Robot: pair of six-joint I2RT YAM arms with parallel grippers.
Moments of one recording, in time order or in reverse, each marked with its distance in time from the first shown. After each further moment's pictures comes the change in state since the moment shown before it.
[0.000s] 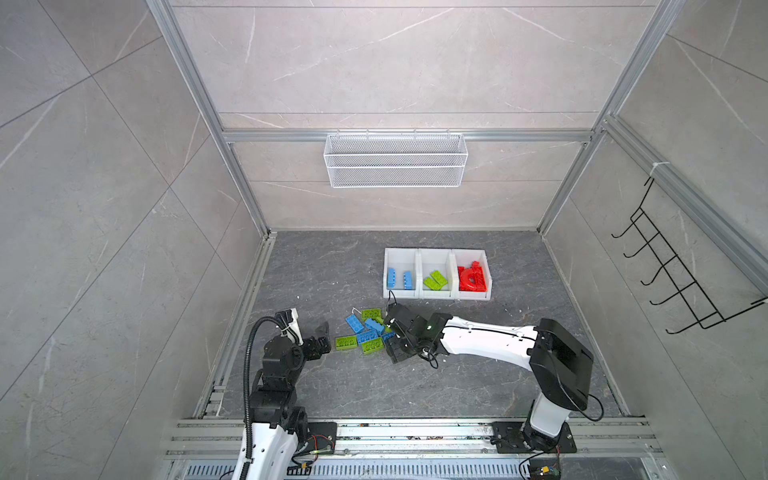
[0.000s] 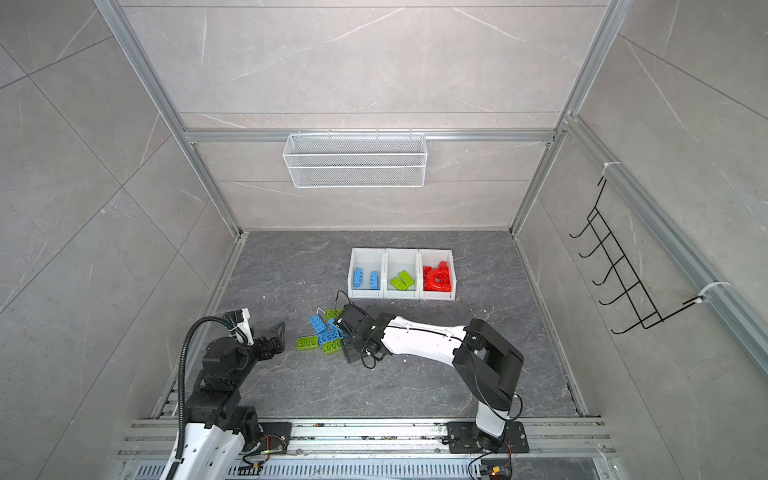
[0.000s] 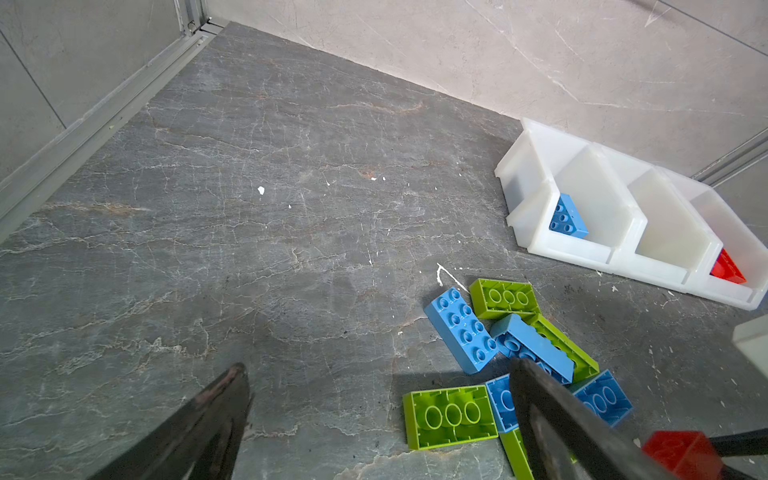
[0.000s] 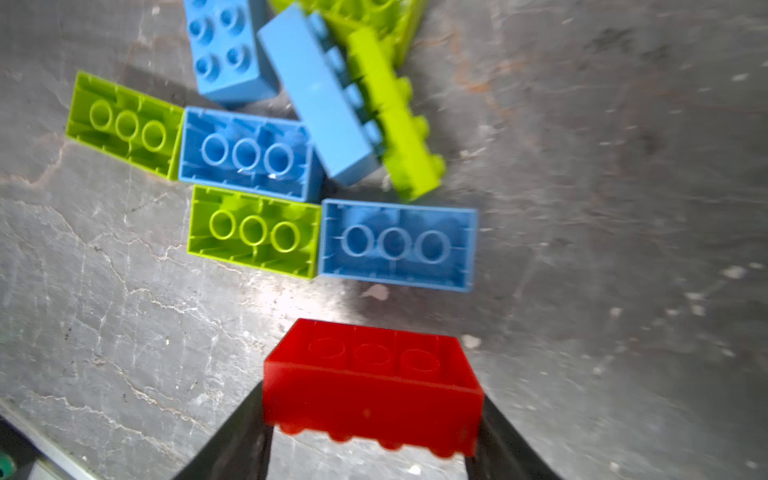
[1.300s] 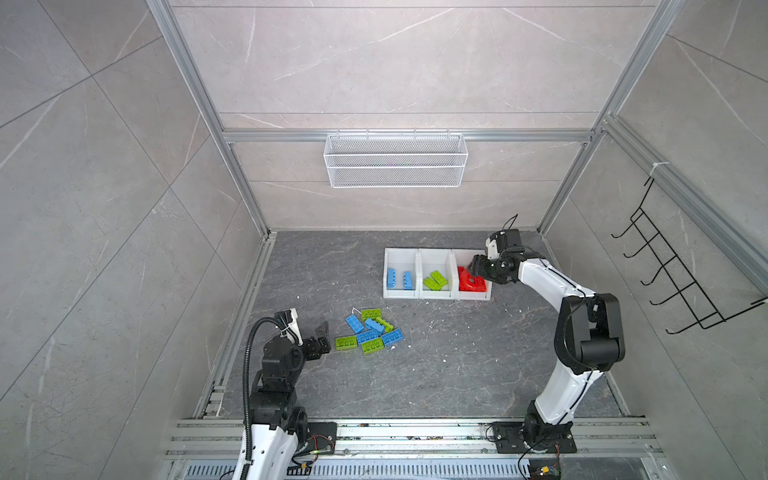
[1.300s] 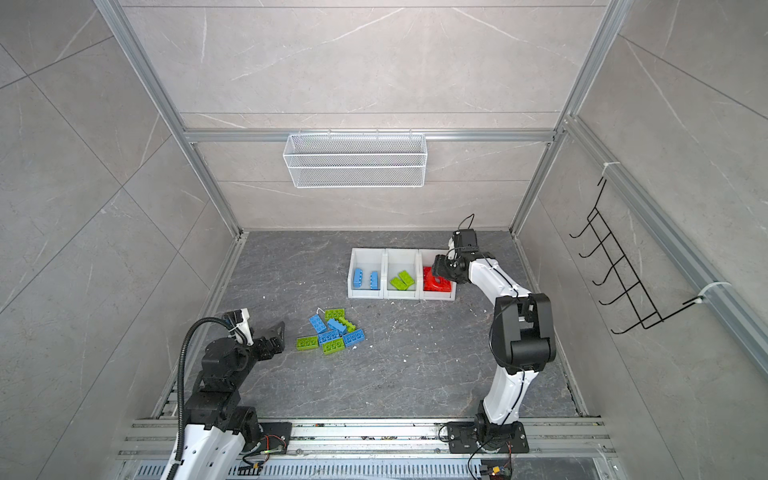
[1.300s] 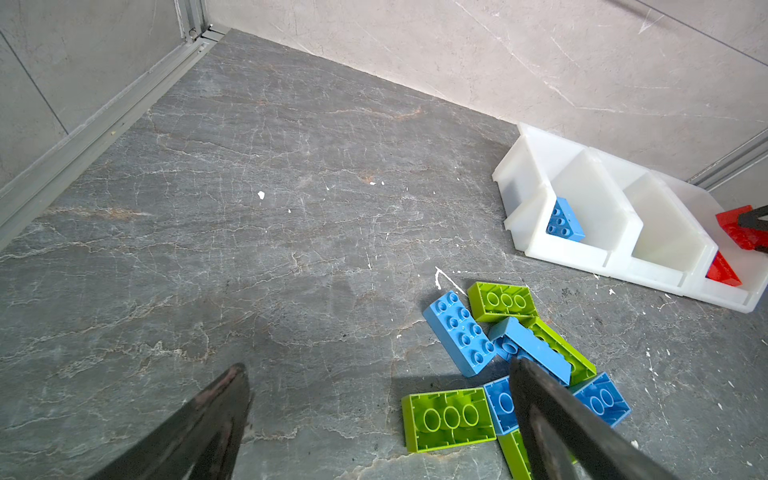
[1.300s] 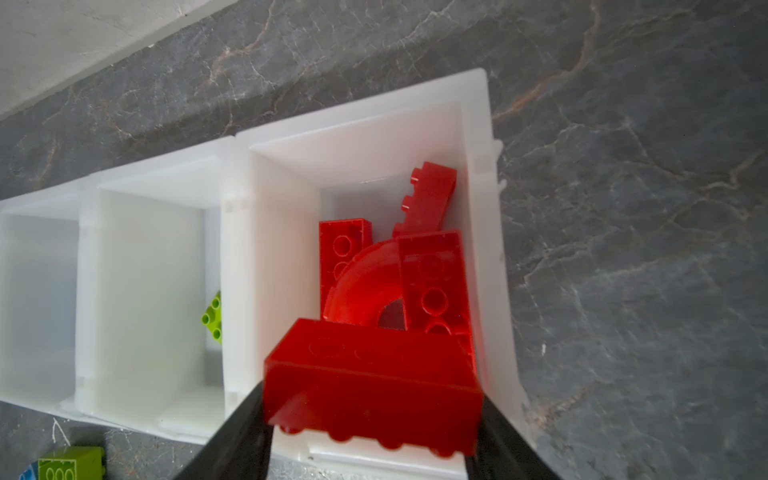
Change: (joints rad) left arm 0.000 -0.012 0.000 0.000 0.000 0.000; right arm -0.904 0.088 0.199 0.051 -0.256 -0.214
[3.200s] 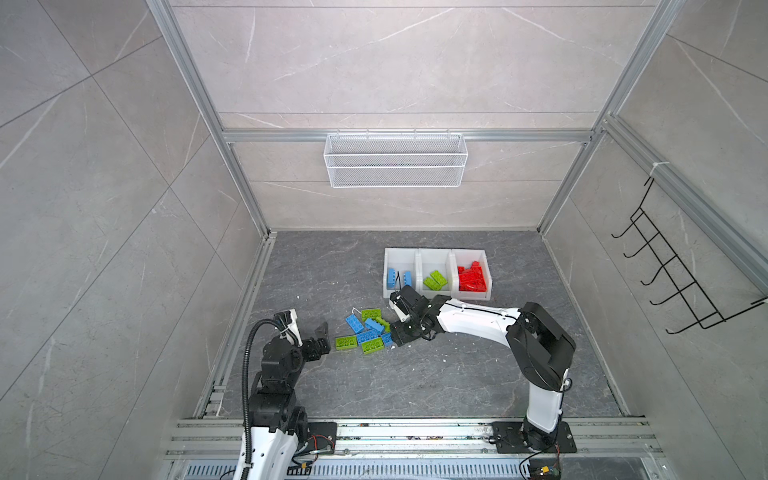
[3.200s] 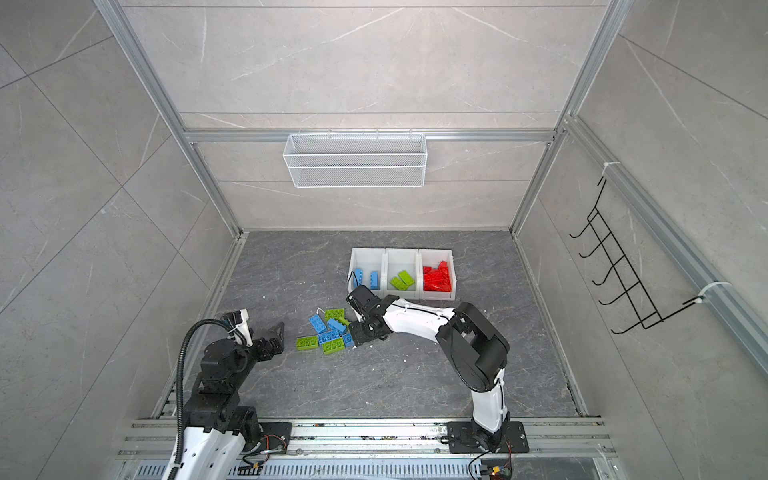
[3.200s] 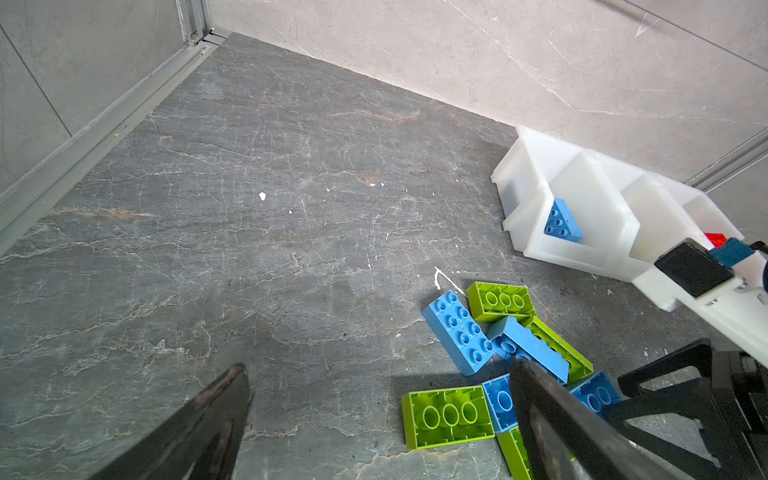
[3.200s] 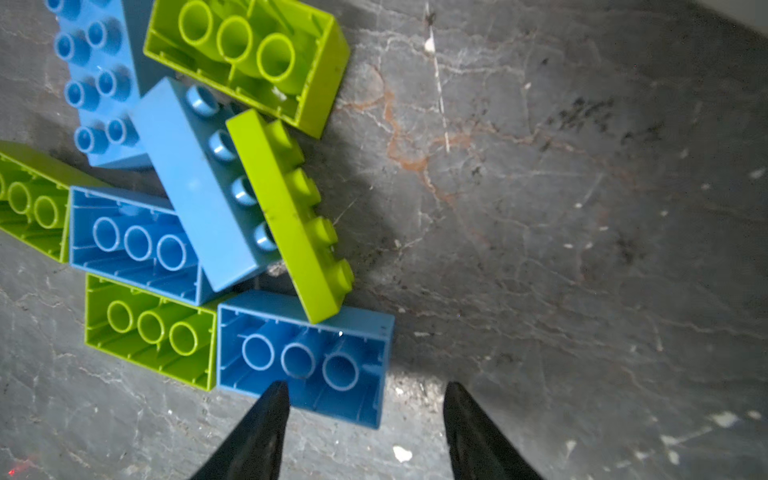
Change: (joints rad) left arm 0.000 -0.027 0.000 -0.020 -0.002 0.000; right arm 0.758 0.073 -0.110 -0.030 0.121 0.048
